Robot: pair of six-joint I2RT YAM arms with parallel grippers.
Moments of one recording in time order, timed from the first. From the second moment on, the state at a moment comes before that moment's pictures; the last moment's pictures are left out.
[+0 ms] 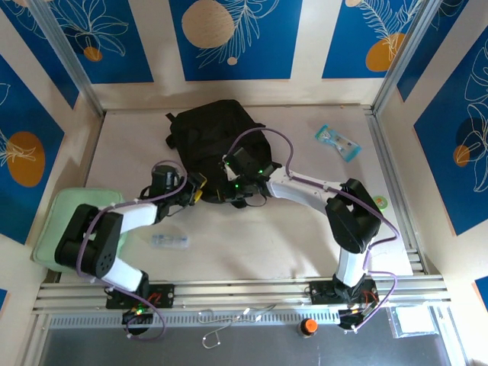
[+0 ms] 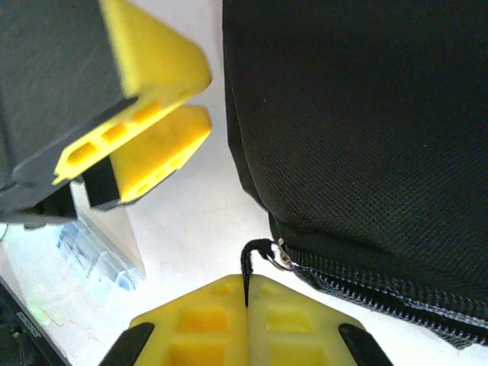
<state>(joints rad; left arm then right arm) -0.30 1.53 0.57 0.33 0.35 -1.31 0.81 1.81 1.31 -0.47 -0.23 0.56</state>
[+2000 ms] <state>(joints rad) -0.25 1.71 0.95 -0.02 0.43 -0.92 0.69 1.47 0.83 -0.32 -0.12 0.71</state>
